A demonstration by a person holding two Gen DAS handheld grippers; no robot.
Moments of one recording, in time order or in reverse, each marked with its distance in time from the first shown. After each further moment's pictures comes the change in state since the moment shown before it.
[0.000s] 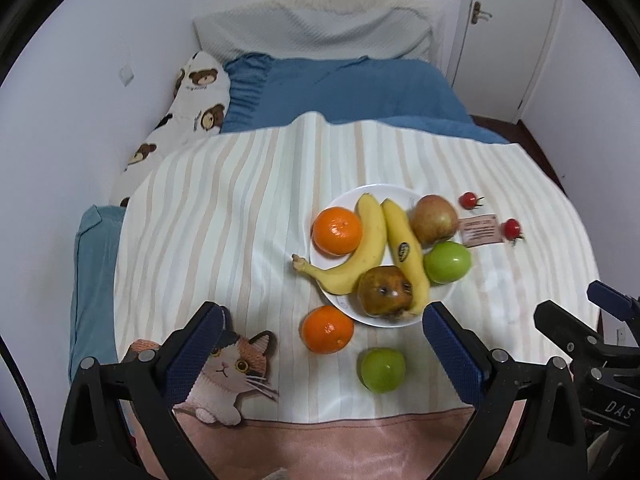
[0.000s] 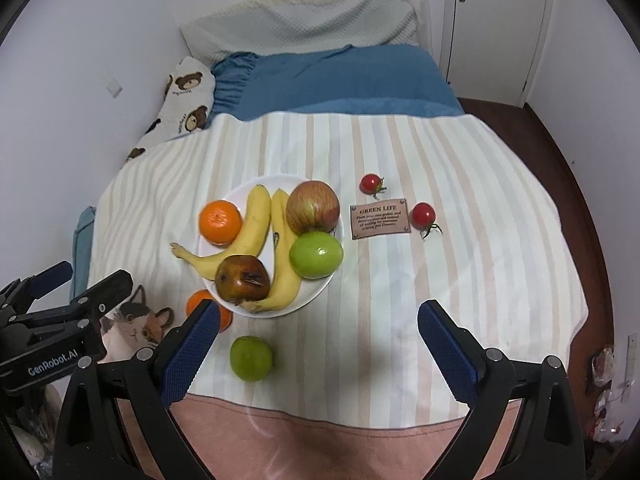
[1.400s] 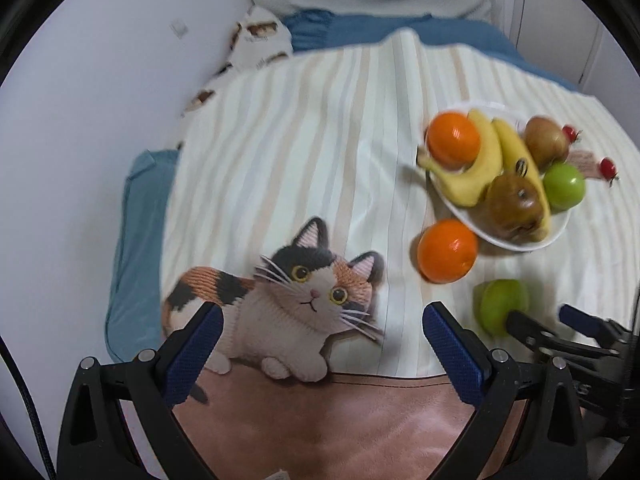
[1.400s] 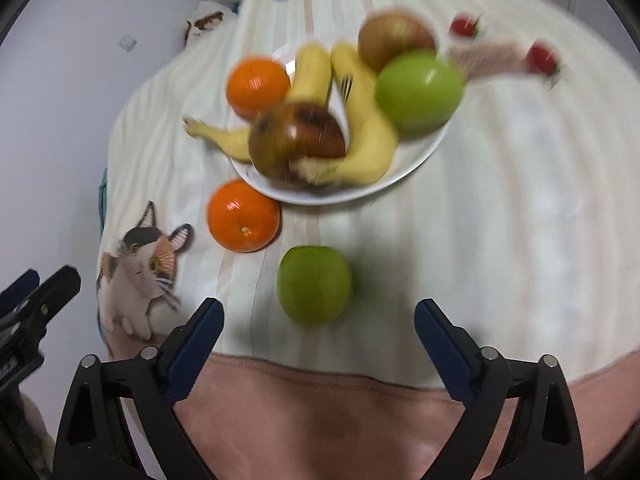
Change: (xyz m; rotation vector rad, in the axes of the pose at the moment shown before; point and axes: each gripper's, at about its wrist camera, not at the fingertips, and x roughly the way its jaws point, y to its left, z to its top) left arm 0.070 0.072 -0.075 -0.053 0.165 0.216; right arm 0.153 0.051 -0.095 0.075 0.277 0.195
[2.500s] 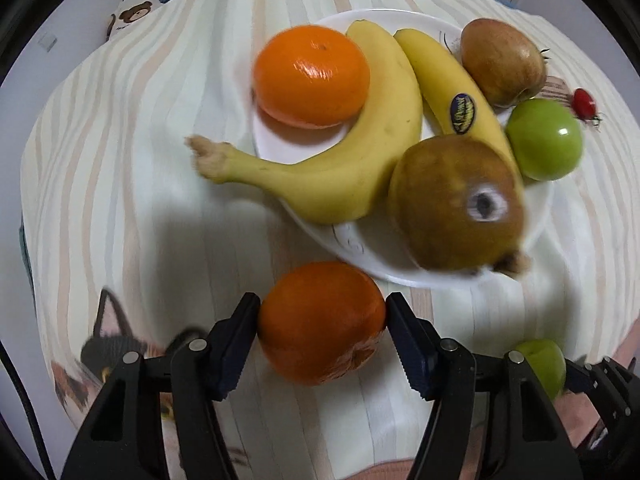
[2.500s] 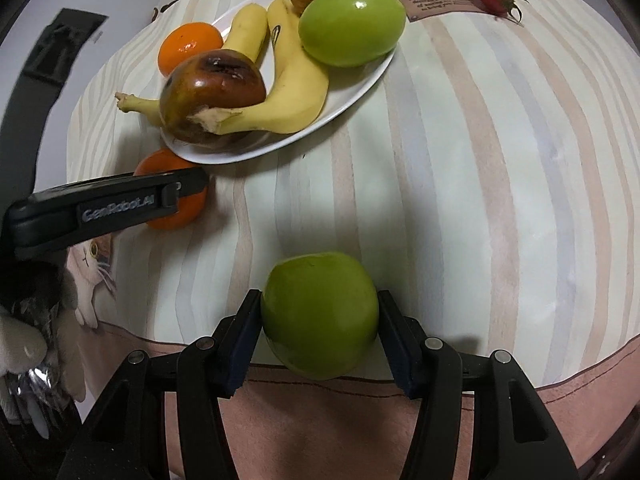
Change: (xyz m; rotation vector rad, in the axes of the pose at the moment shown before) left arm 0.090 -0.099 0.027 0.220 0.133 -0.263; right arm 0.006 -0.030 -0.021 0.025 0.057 -0.094
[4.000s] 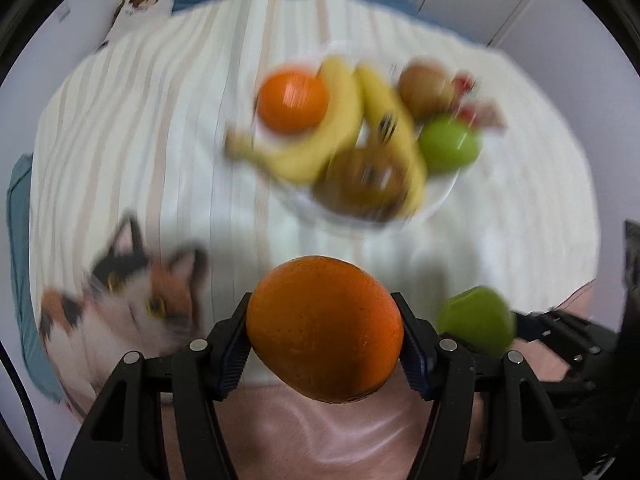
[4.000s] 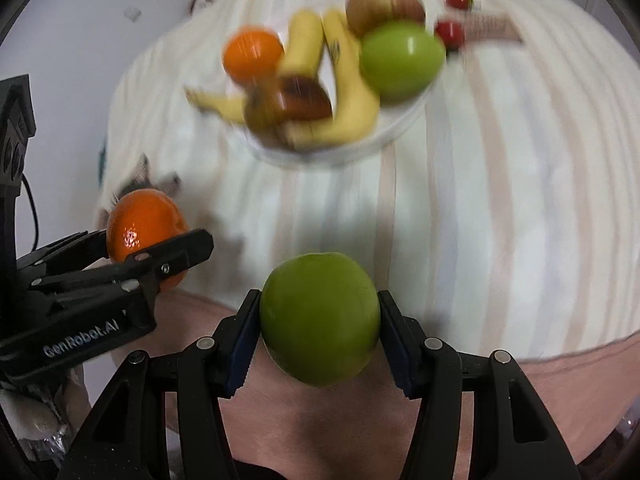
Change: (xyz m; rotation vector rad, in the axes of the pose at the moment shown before) left arm -0.086 -0.003 -0.016 -0.074 -0.048 -0.166; right arm -0.052 0.005 0.036 -0.104 -0.021 0.096
